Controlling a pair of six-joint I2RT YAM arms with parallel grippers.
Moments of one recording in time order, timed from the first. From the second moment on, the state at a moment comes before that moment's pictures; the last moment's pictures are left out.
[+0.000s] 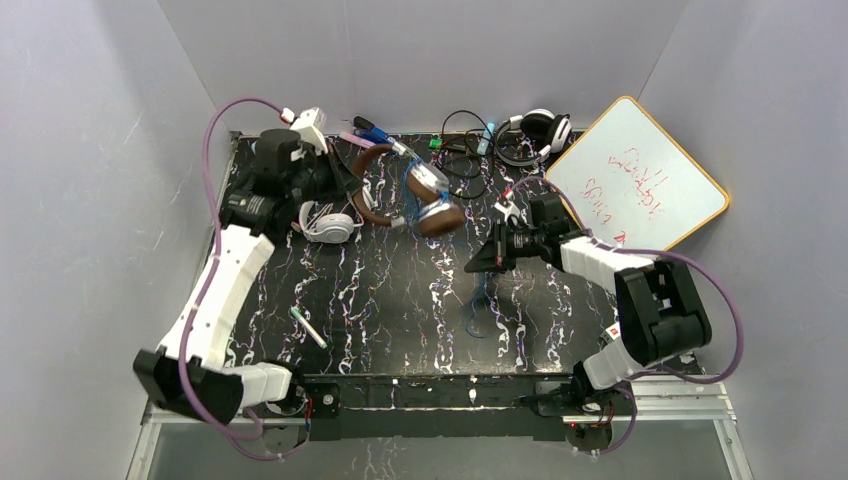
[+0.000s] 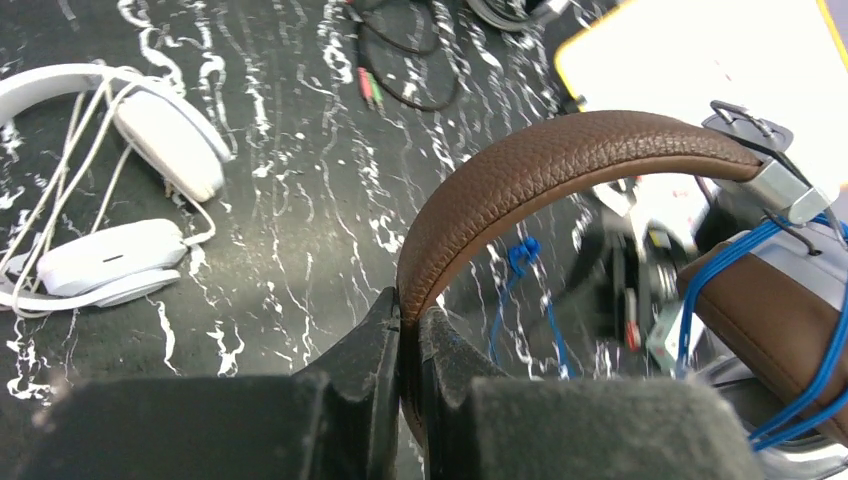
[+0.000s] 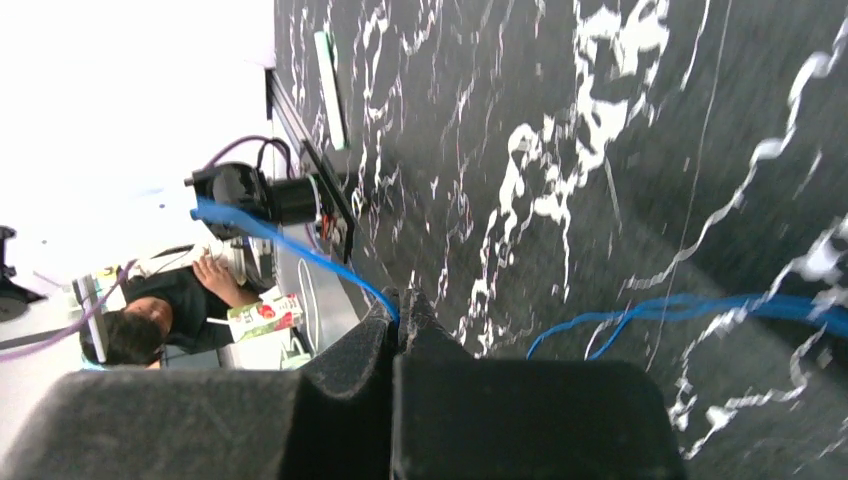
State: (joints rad) left arm -0.28 1.29 1.40 -0.61 0.22 -0.46; right arm 0.33 1.48 0.71 -0.03 -0.96 0.59
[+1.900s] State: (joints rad) left arm -0.64 1.32 1.15 -0.49 -0.64 -0.47; right arm 0.60 1.46 1.04 0.20 -0.99 1.04
